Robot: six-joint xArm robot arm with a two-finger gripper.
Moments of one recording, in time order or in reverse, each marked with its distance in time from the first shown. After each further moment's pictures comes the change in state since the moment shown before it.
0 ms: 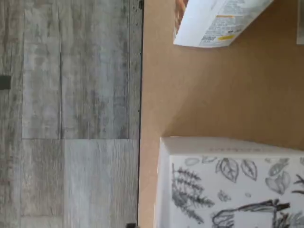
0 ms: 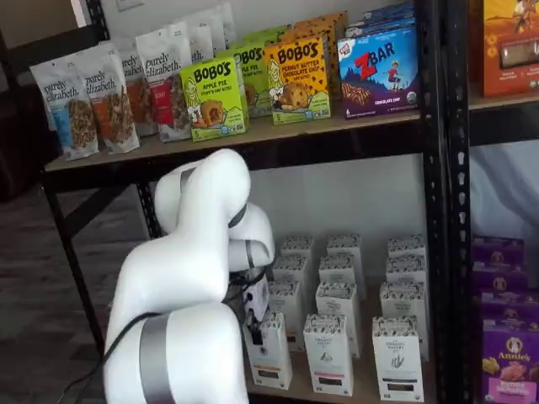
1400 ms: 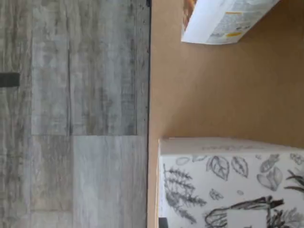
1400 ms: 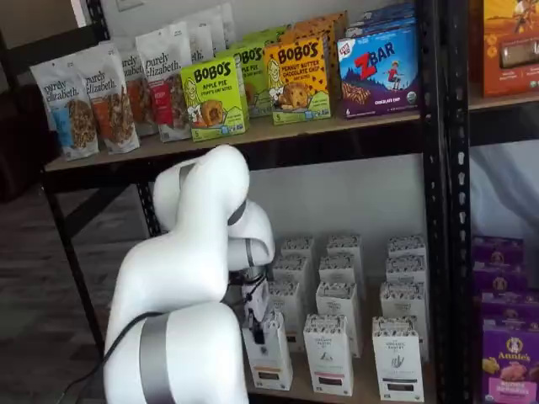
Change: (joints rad) arm 0.001 -0.030 0.043 -0.012 0.005 0.011
